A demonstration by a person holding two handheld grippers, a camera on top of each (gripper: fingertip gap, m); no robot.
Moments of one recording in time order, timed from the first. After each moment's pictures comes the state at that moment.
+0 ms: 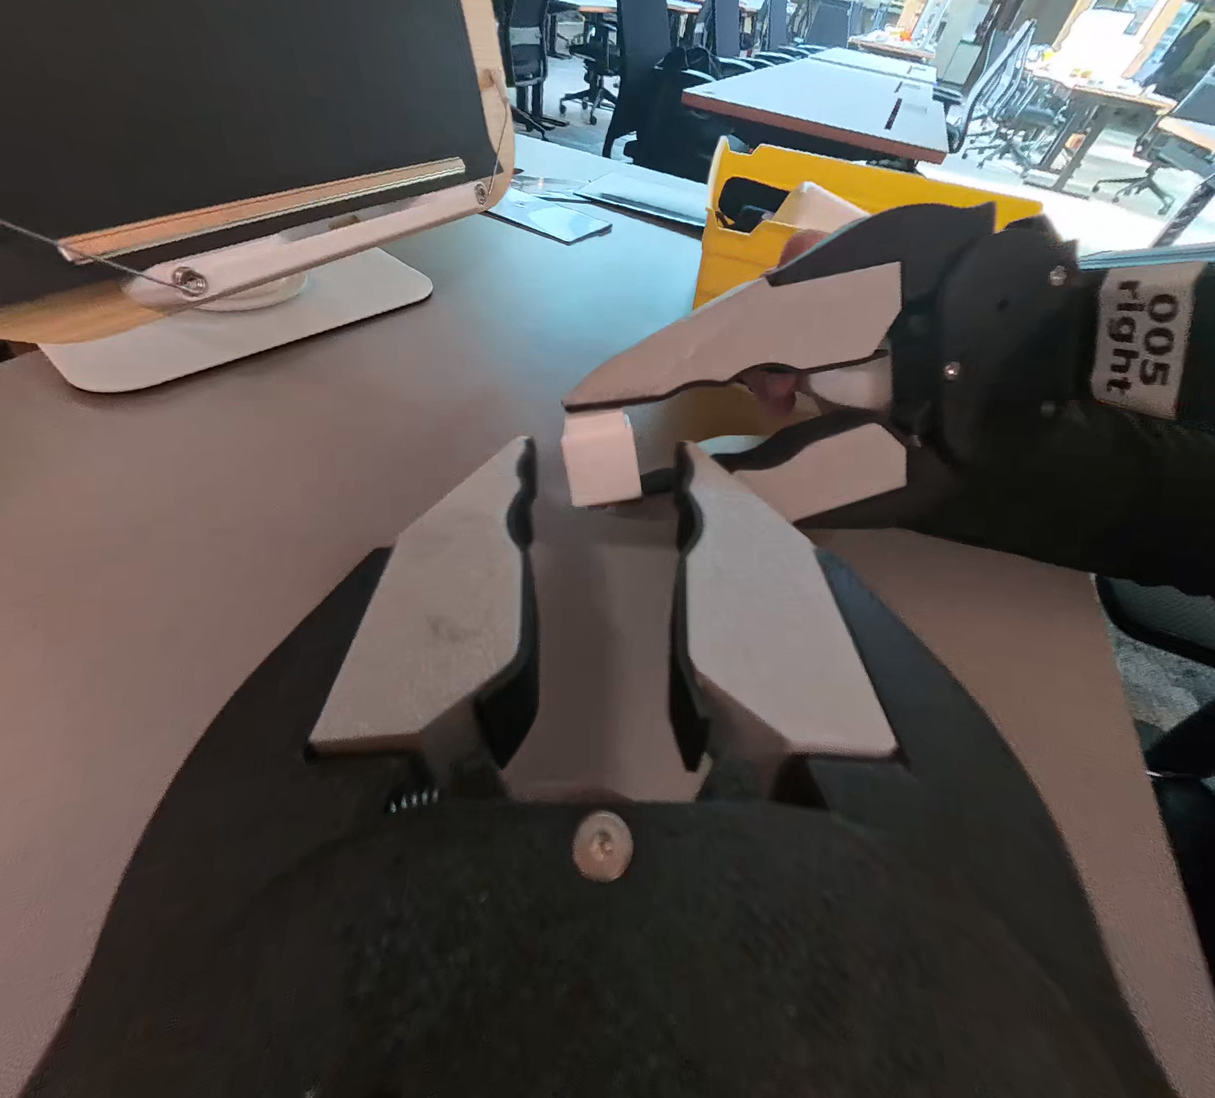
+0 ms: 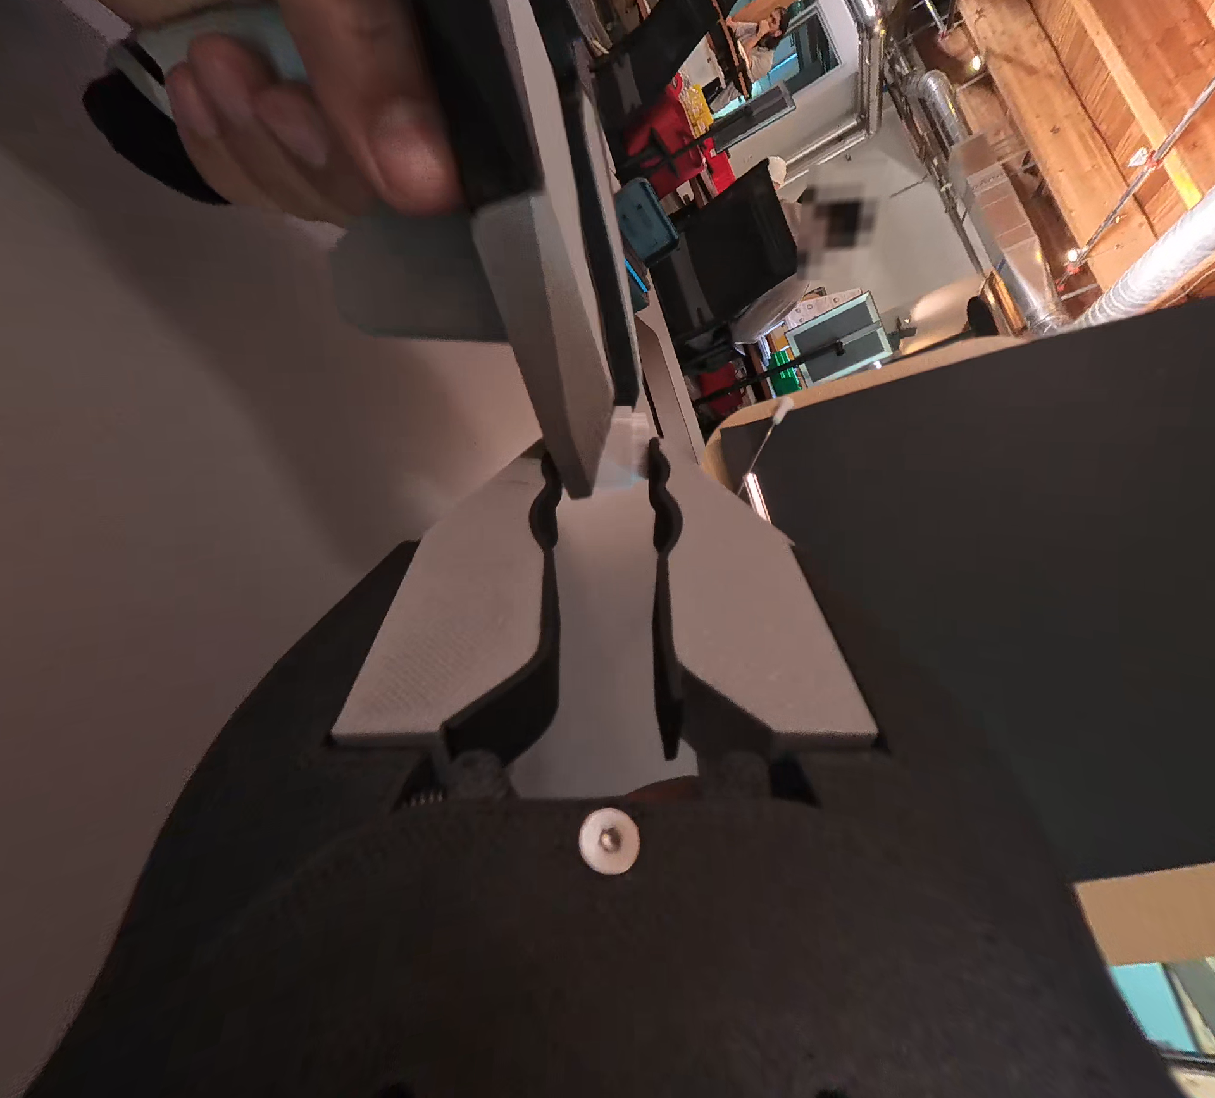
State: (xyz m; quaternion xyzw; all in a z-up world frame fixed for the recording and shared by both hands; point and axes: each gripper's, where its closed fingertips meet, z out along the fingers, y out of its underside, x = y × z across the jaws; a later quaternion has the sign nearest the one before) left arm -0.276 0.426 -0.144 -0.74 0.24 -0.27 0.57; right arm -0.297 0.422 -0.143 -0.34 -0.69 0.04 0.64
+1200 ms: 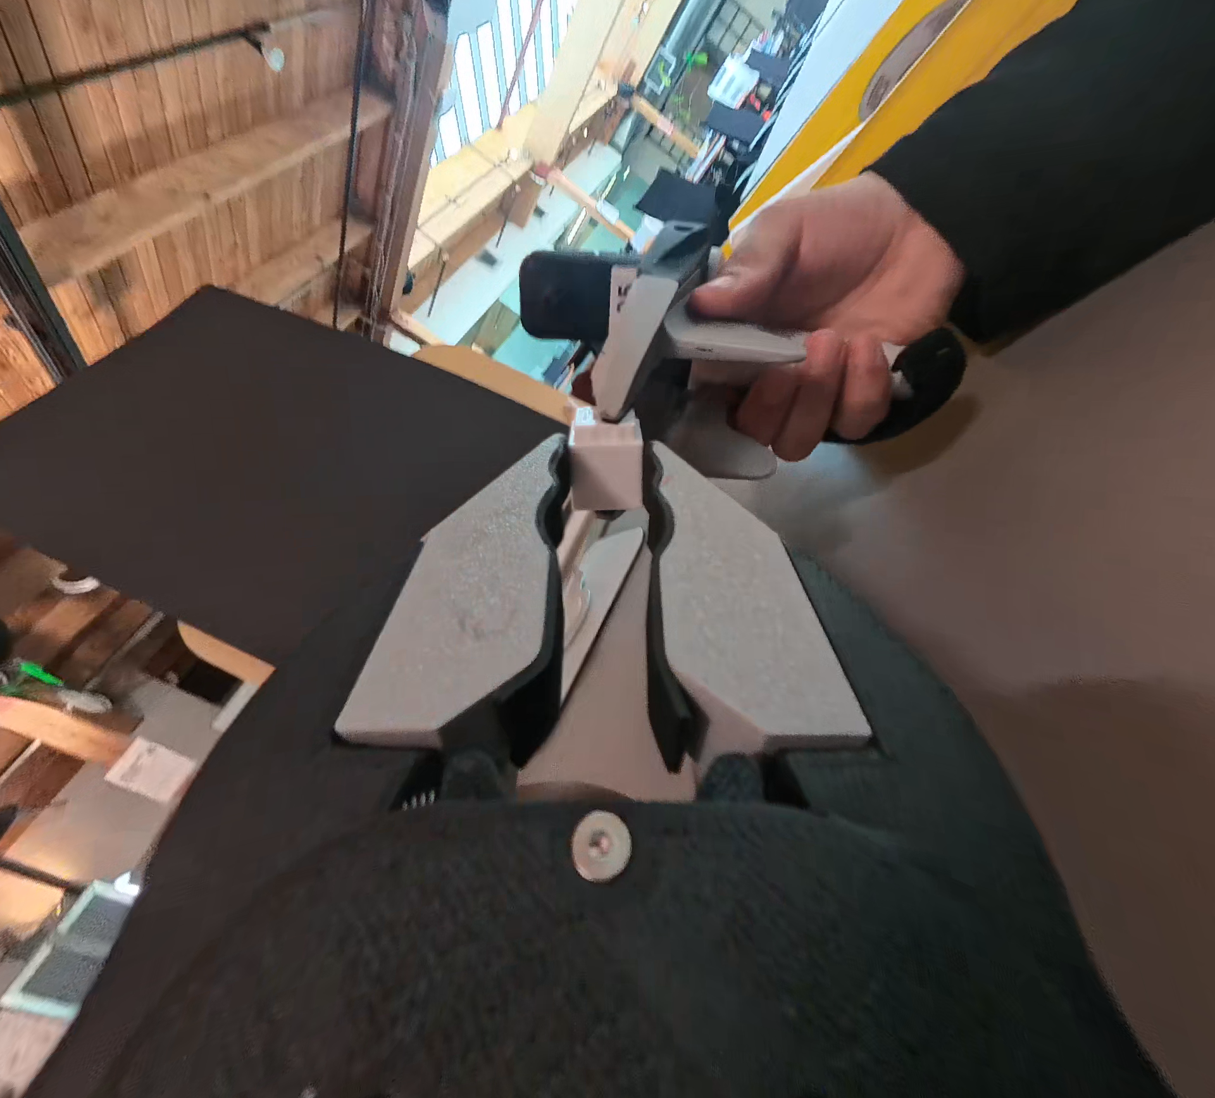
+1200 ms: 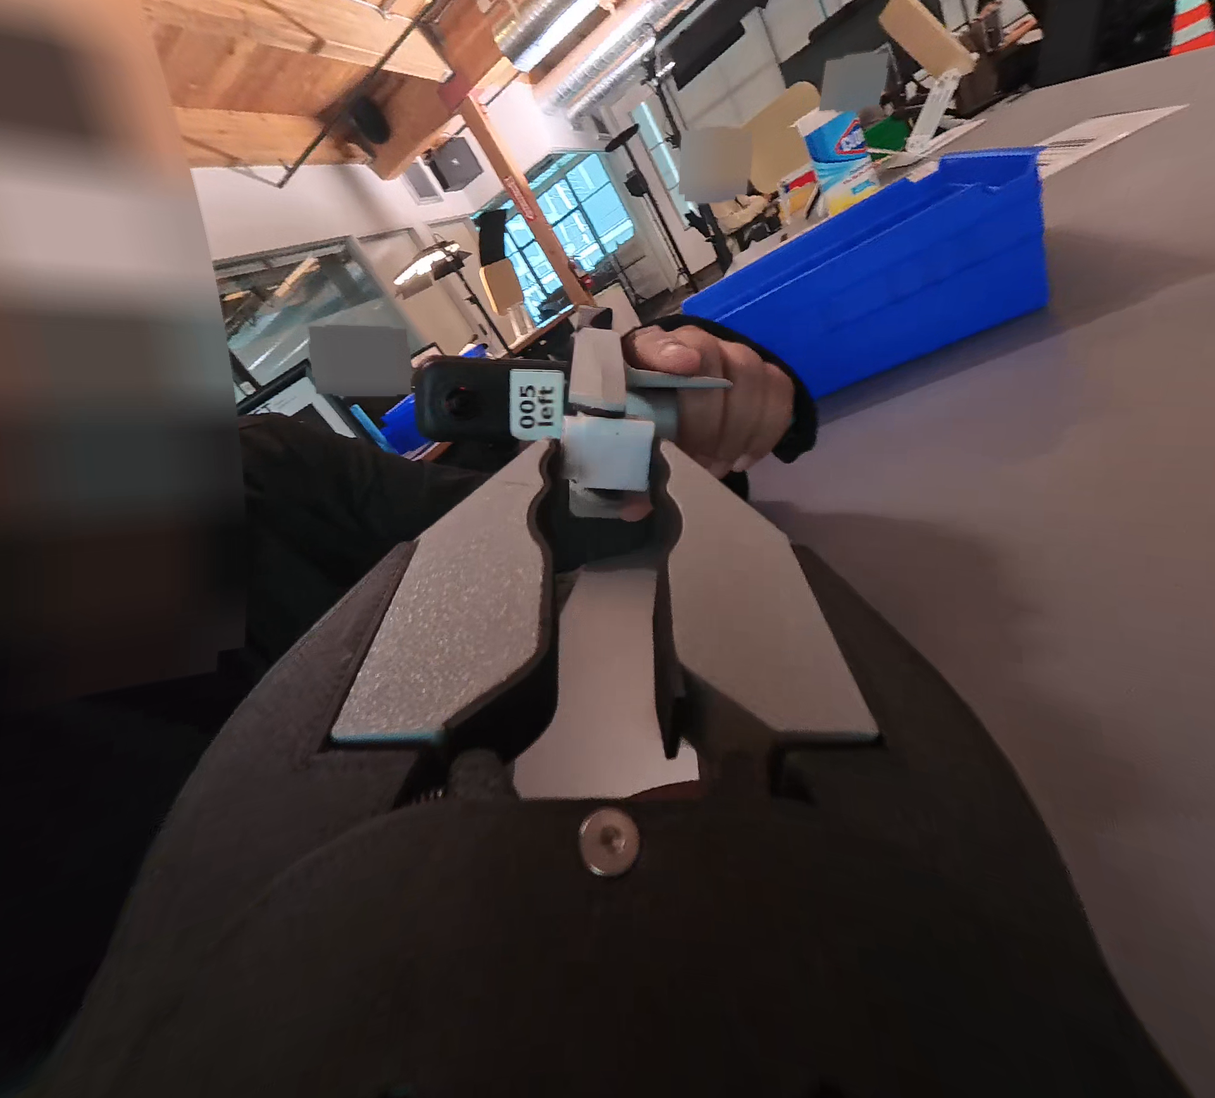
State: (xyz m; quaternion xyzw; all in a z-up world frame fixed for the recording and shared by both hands) left arm -0.240 0.380 -0.098 -0.45 0.49 0.09 0.74; right arm -0.264 0.360 -0.096 -0.43 -0.49 0.74 0.14
